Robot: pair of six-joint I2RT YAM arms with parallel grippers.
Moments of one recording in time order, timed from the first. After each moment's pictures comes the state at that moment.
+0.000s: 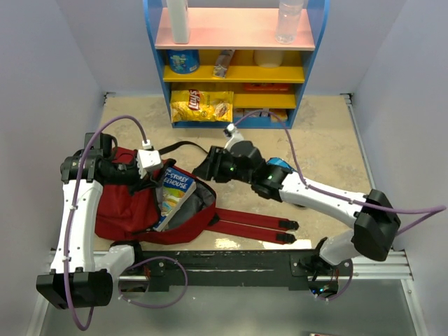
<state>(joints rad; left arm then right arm) 0.08 1.04 1.18 -1.33 0.86 1.14 0.98 1.47 1.07 -0.01 -0.04 0.91</state>
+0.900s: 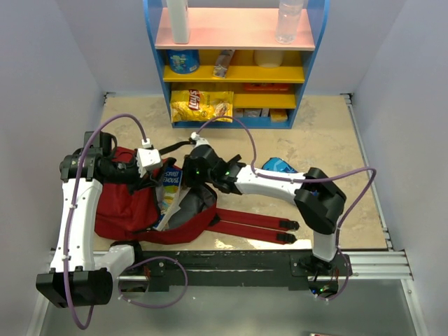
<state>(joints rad) 0.08 1.05 1.21 -1.34 0.86 1.14 1.01 1.86 1.33 -0.03 0.01 0.87</state>
